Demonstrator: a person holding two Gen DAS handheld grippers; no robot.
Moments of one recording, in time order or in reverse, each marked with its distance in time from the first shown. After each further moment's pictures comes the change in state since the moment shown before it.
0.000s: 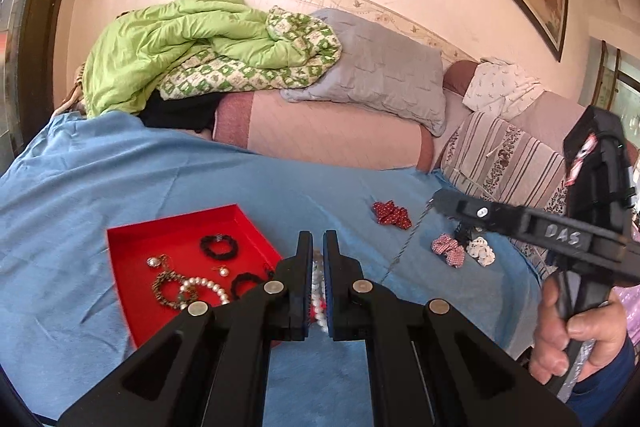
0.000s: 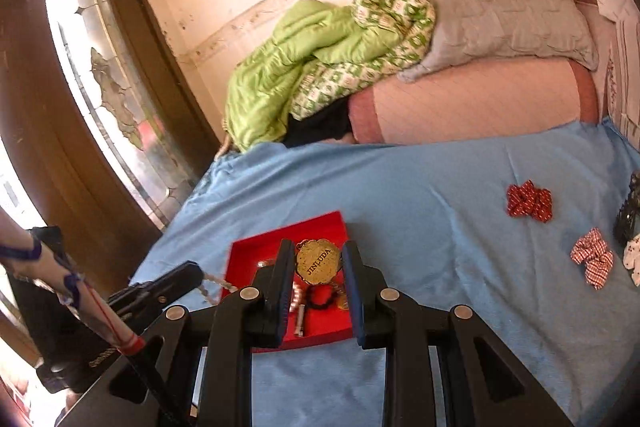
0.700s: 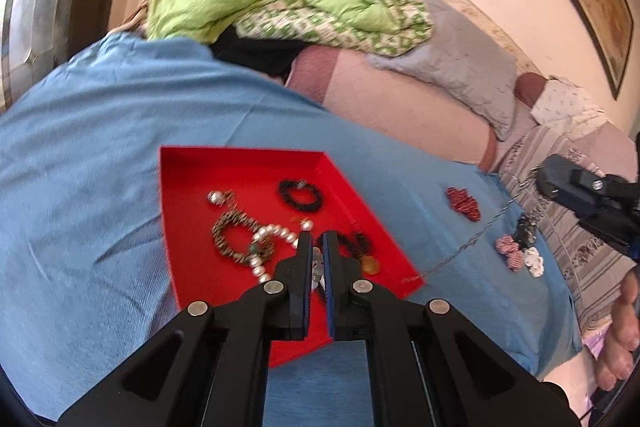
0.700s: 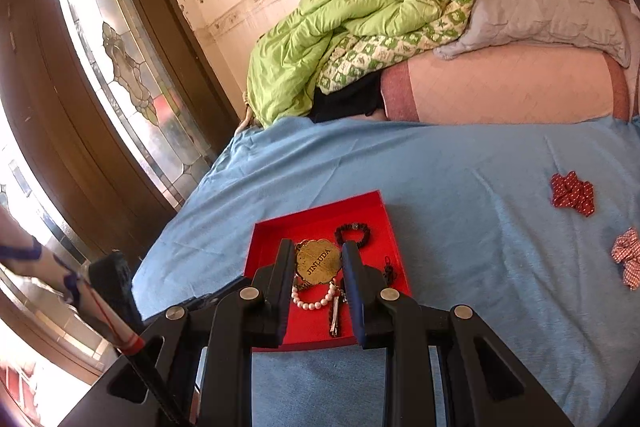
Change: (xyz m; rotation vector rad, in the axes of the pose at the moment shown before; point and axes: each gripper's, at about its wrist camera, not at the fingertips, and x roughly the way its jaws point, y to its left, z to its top) left arm 0.048 0.100 -0.060 -0.211 0.076 0.137; right arm 0.059 0.027 -0.013 -0.023 0.090 0.050
